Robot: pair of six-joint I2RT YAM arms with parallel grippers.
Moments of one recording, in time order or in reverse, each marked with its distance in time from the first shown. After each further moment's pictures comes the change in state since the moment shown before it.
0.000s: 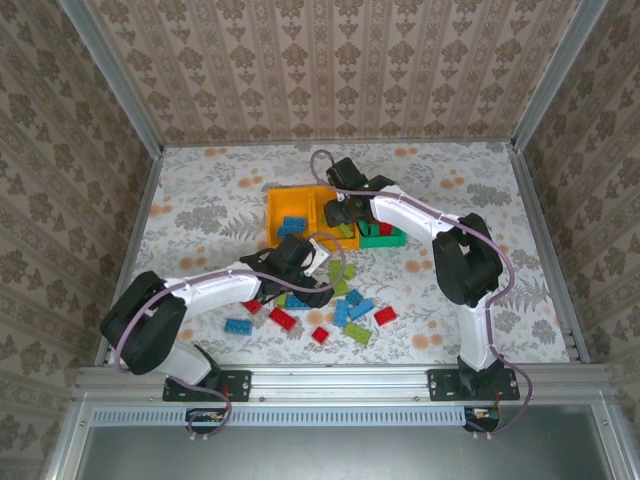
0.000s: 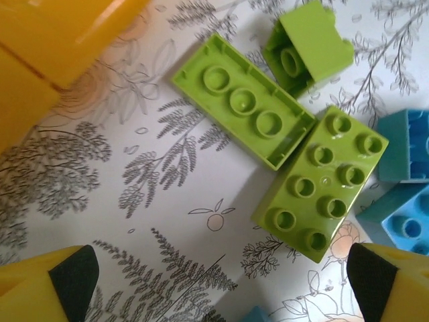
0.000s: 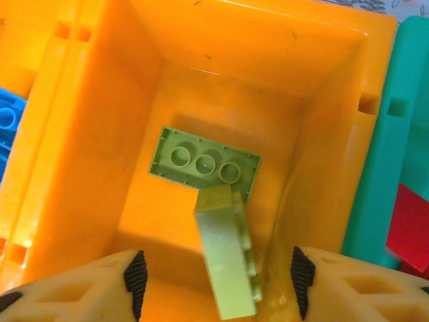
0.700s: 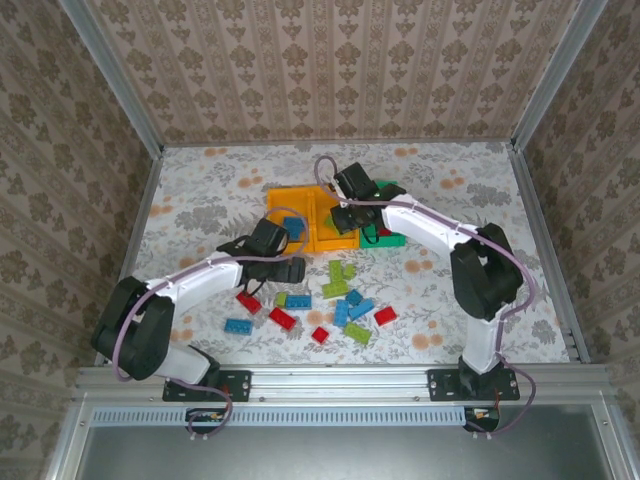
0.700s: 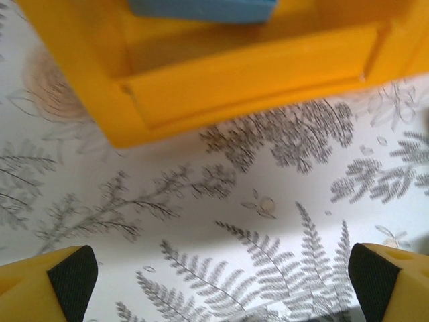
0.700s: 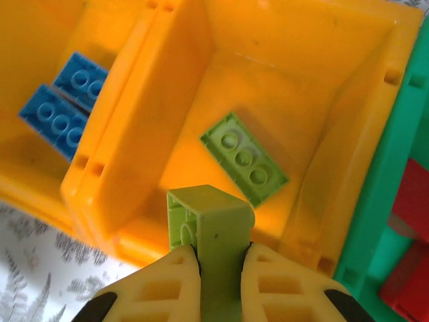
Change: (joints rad) left arm 0.197 -0.065 0.021 -0.172 -0.139 -0.384; right arm 0.010 -0.127 -0.143 0.080 -0.075 -0.059
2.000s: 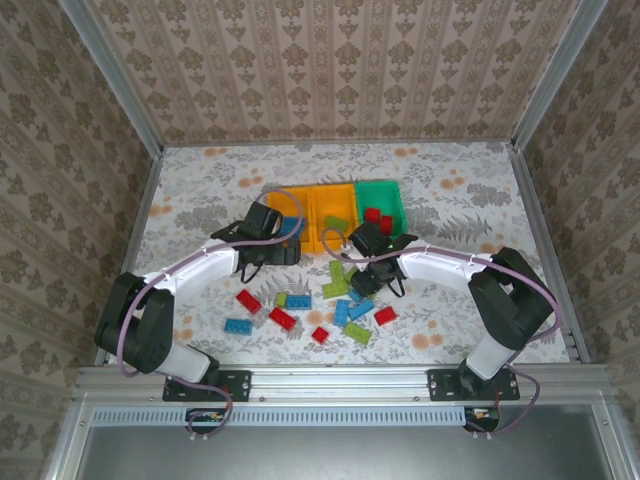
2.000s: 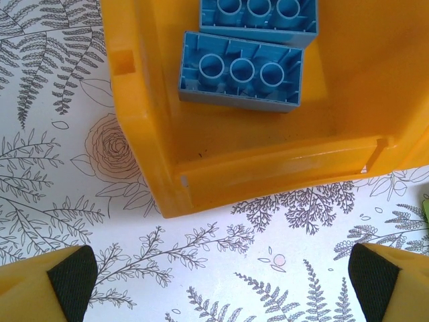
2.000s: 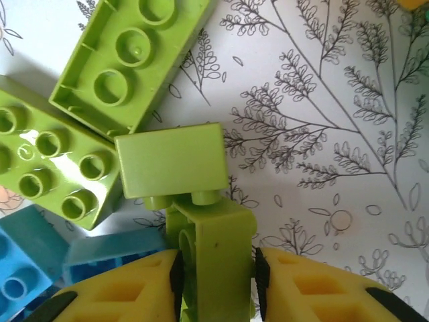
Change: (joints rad) left arm 0.087 0.034 0.108 -0.019 -0.009 0.007; right arm 0.103 -0.253 -0.541 0.018 -0.034 -0.199
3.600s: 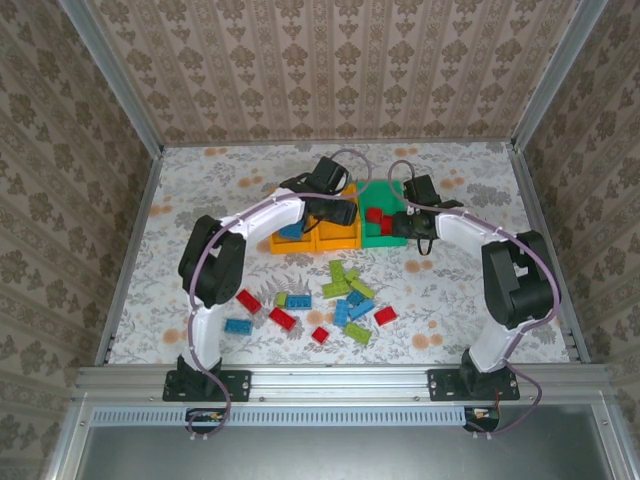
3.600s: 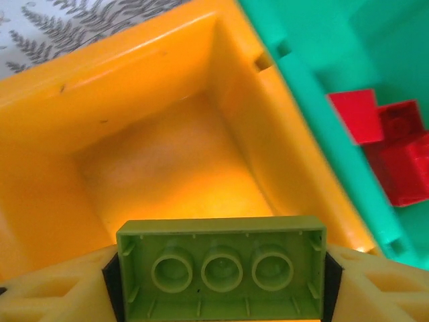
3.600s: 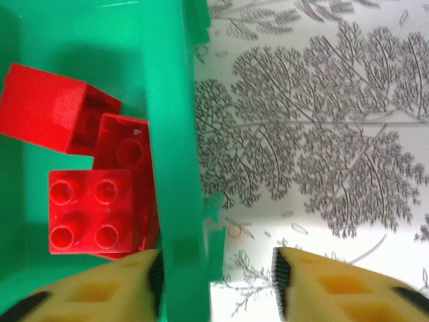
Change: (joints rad) left arm -0.158 0.597 0.777 -0.106 0.079 0.131; right arm -0.432 0.064 0.113 0.146 0.058 0.286
